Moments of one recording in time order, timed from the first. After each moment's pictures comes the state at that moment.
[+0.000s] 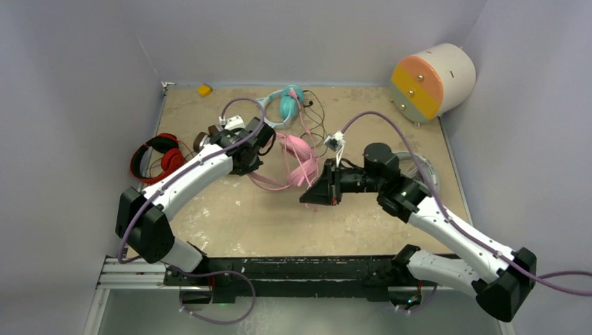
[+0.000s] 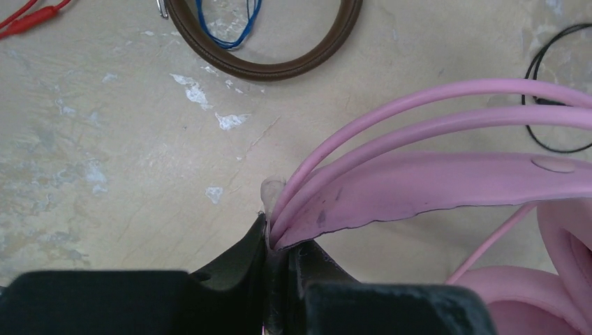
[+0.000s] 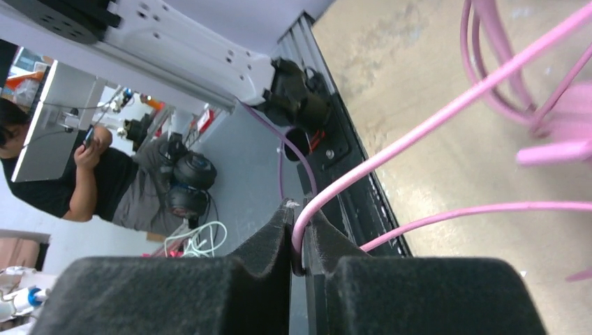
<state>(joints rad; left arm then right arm) -0.63 1.50 1.29 -0.99 -0.52 -1.00 0.72 0.97 0.89 -0.16 -0.76 0.64</state>
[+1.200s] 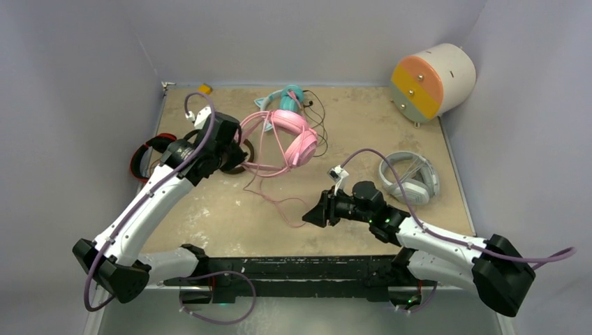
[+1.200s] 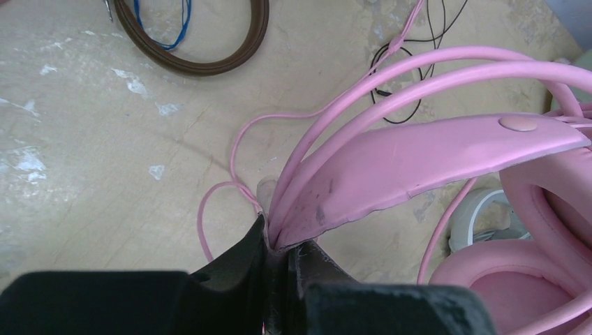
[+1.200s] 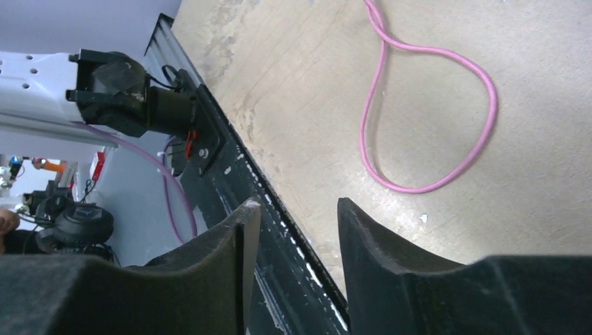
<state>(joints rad) -0.55 1.19 1.30 -0.96 -0.32 -1.04 0.82 0.99 0.36 0.25 -0.38 0.68</state>
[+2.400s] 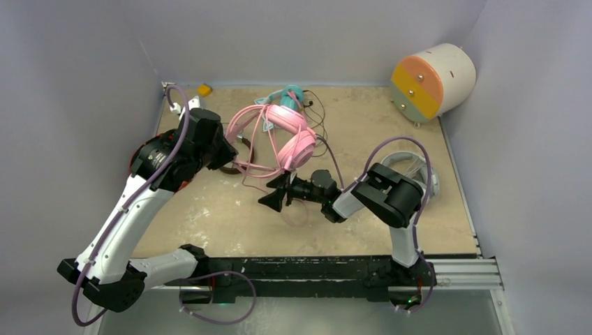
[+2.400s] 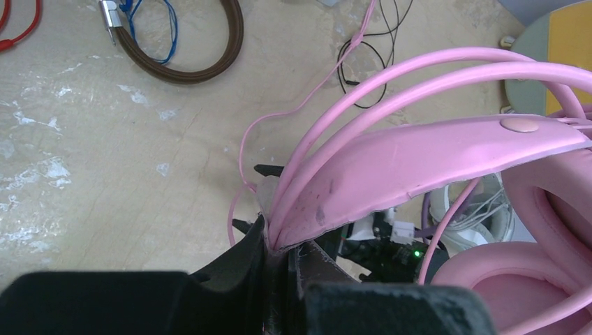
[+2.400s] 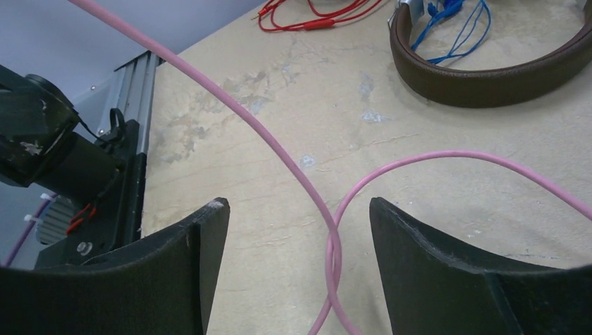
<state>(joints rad) -0.55 1.11 1.48 -1.11 -0.29 -0.94 0.87 1.96 0.68 1.23 -0.47 0.37</state>
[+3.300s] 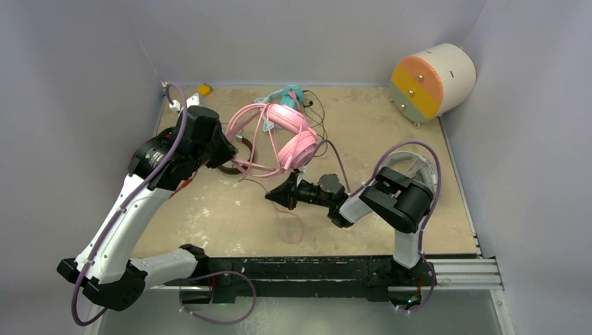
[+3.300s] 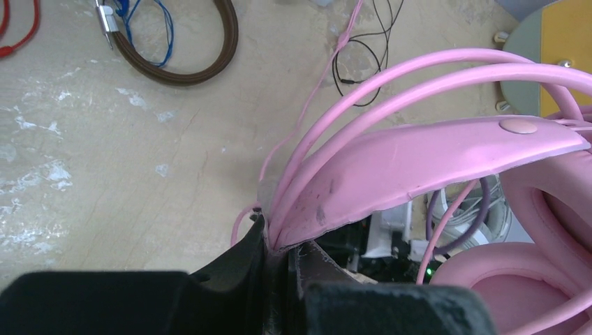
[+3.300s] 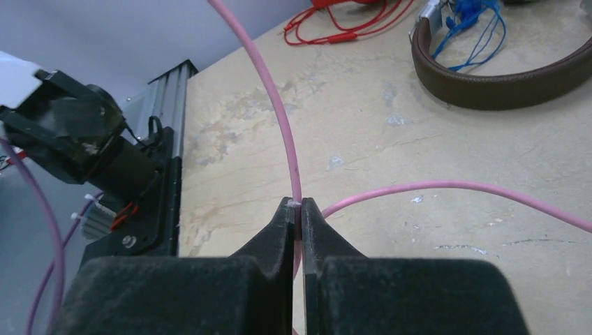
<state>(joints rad) -0.55 1.12 1.51 -1.12 -0.27 -0.93 0.88 1.93 0.63 1.29 -0.48 0.42</state>
